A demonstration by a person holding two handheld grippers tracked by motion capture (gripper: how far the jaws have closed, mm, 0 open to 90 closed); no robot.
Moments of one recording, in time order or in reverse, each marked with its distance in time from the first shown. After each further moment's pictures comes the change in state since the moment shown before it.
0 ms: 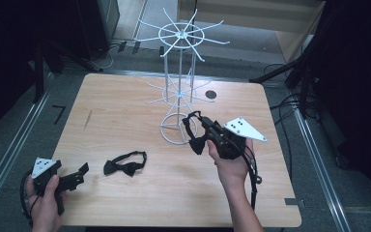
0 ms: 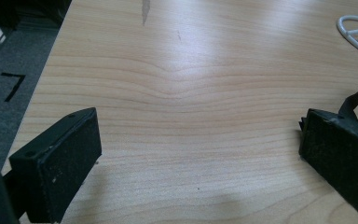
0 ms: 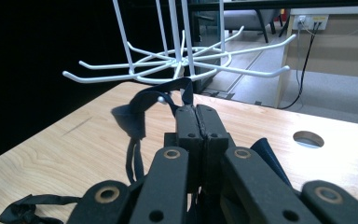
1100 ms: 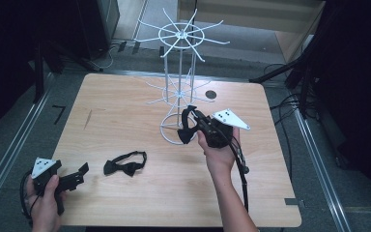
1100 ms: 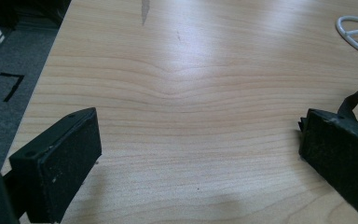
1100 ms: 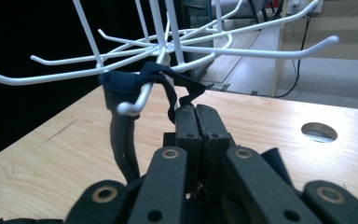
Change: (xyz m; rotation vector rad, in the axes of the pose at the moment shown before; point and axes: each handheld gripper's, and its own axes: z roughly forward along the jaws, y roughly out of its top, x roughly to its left) left arm 0.000 0.000 0.000 0.000 -0.004 -0.003; right arm -0.003 -0.008 0.046 0.029 -0.034 0.046
